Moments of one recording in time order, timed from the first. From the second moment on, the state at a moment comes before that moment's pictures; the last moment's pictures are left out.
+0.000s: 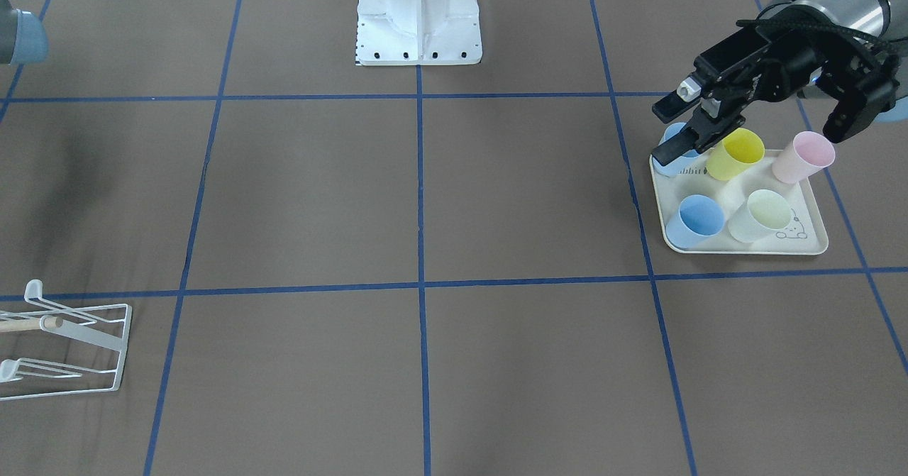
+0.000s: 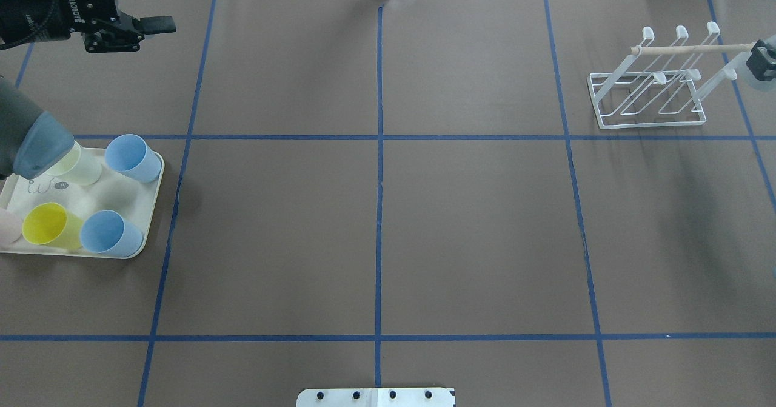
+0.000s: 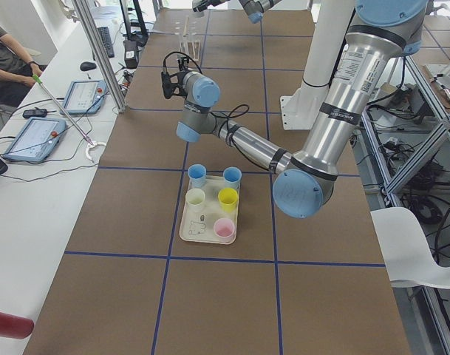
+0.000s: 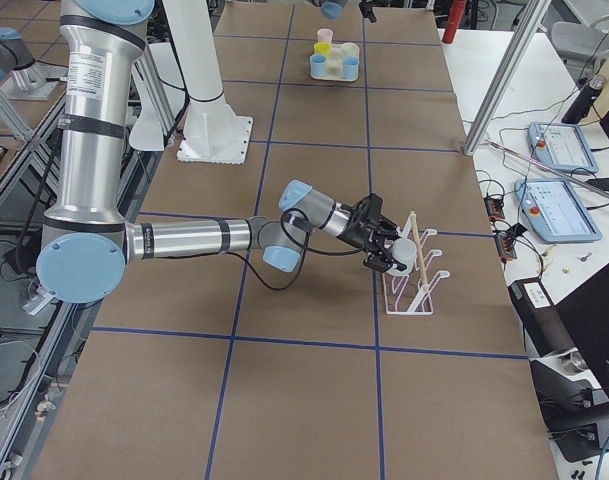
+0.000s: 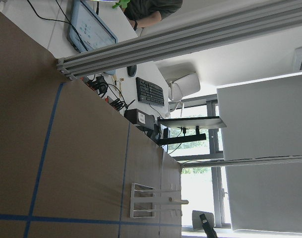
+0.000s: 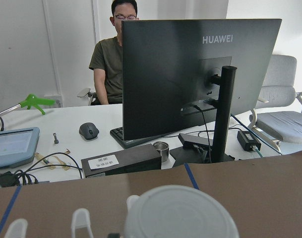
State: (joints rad) left arm -1.06 -1.94 -1.65 -3.10 -2.10 -1.99; right arm 0.98 -1.71 1.69 -0.48 1.21 1.03
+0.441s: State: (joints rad) left arm -1.06 -1.94 -1.65 -3.10 -2.10 -1.99; right arm 0.96 -1.67 1.64 -0.48 1.20 1.03
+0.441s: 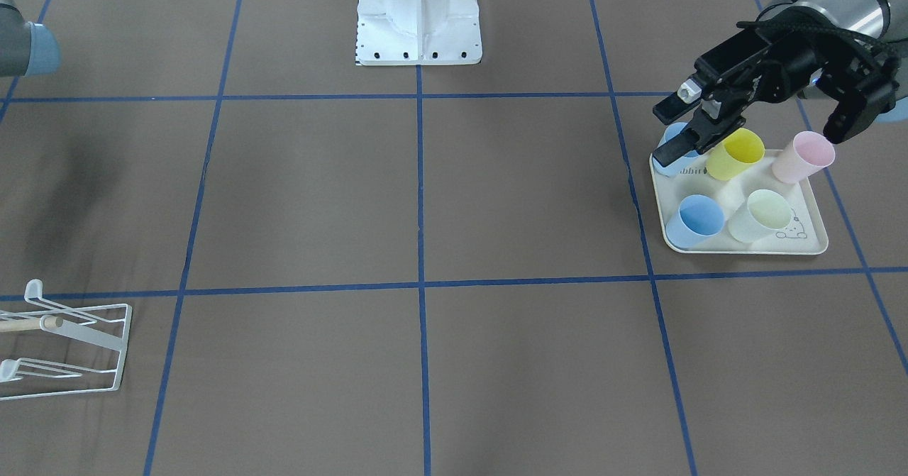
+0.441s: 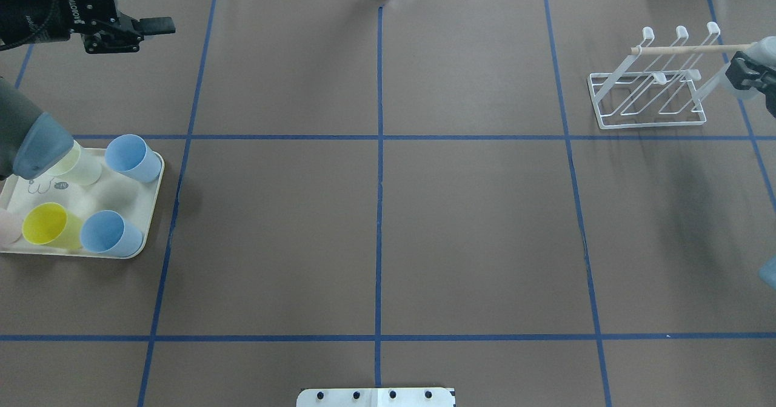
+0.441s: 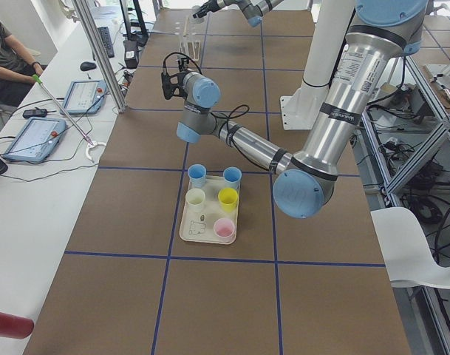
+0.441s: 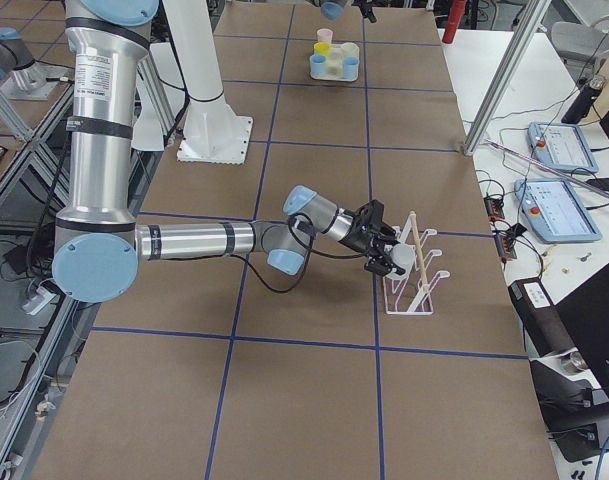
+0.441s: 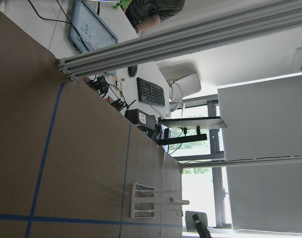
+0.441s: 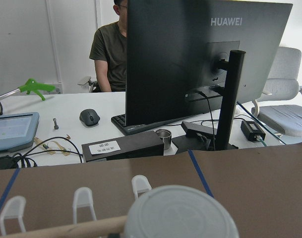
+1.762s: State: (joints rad) left arm -1.05 -1.92 -1.64 -3.11 -2.09 -1.99; right arm 0.96 -1.65 1.60 -0.48 1.20 0.98
